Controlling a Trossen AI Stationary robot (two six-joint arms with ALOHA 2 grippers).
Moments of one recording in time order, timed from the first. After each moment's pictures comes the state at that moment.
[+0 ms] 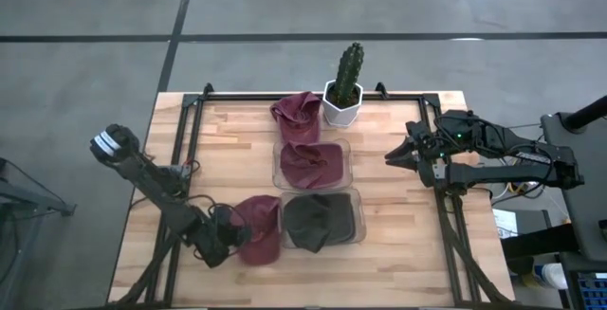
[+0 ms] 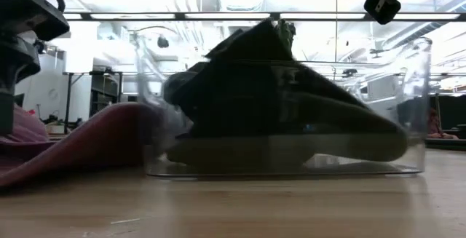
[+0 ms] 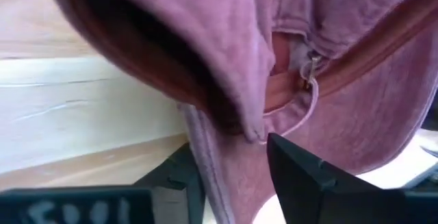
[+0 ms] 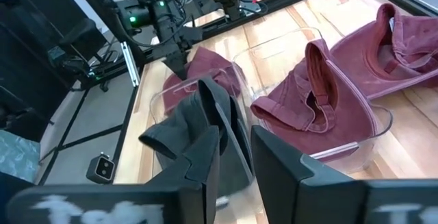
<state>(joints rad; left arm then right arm) -0.81 1.40 0.65 -0.33 -0.35 -2.35 -0.18 0.63 0.78 -0.56 -0.30 0.34</state>
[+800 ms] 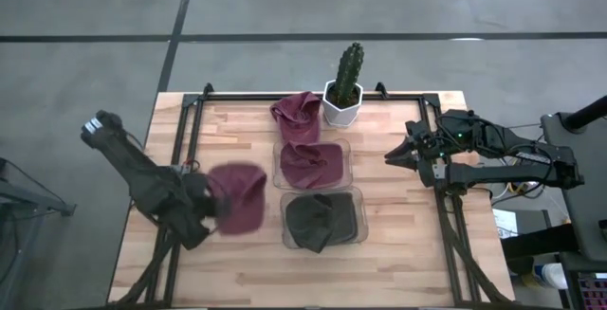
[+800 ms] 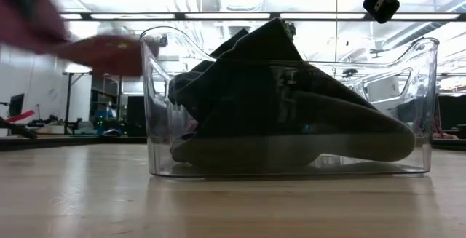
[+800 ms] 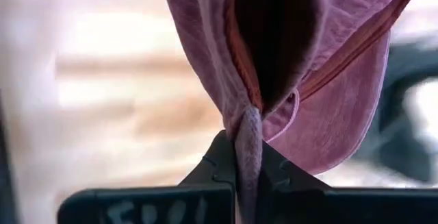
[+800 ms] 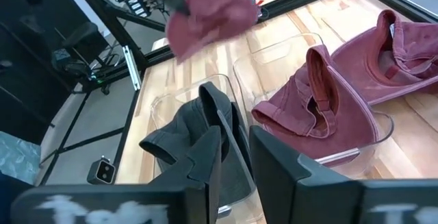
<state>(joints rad) -0.77 1.17 1.10 -1.29 -0.43 -2.32 -0.18 0.63 0.78 -0.54 -0.30 0.34</state>
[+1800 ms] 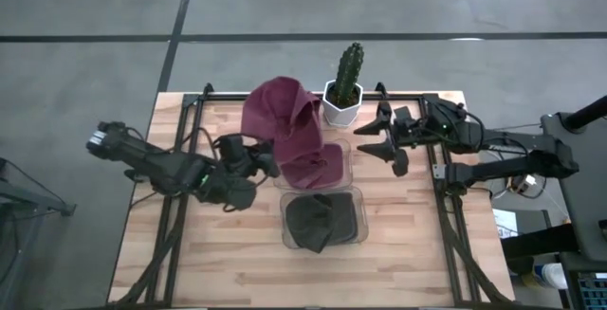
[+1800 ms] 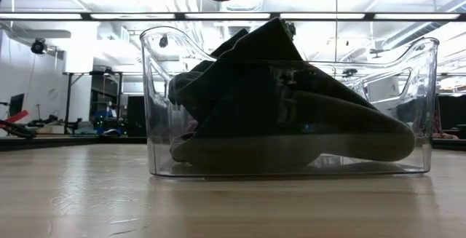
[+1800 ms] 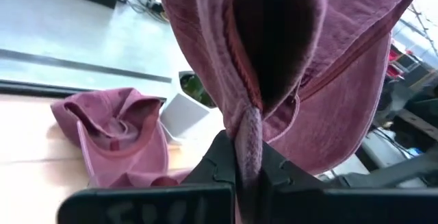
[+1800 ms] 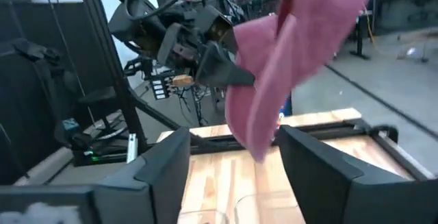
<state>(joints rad) -0.39 1.35 1.35 -0.71 -1.20 -1.35 -0.18 0.92 0.82 0.12 -0.30 0.23</state>
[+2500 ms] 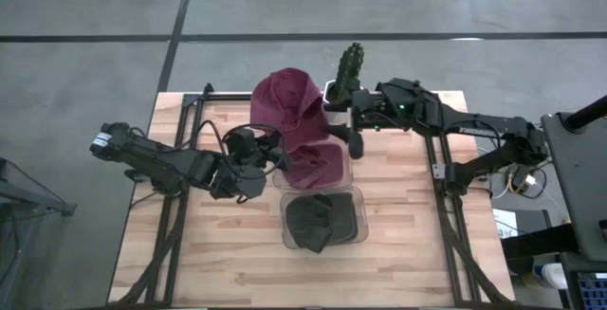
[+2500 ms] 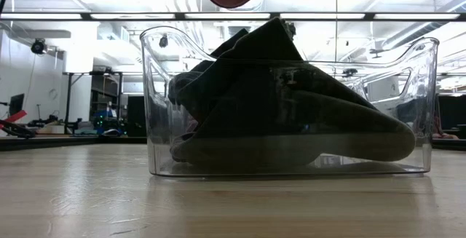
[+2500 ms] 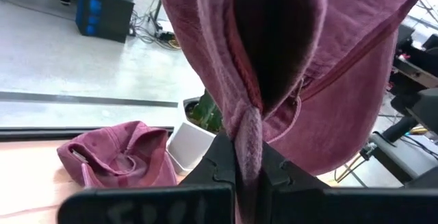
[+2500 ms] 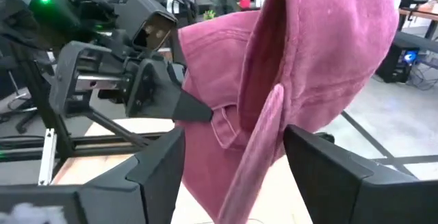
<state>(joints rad) -0.32 1.39 1.35 -0.52 -1.24 -1.08 -0.18 1.31 1.27 -0.07 -0.14 0.04</state>
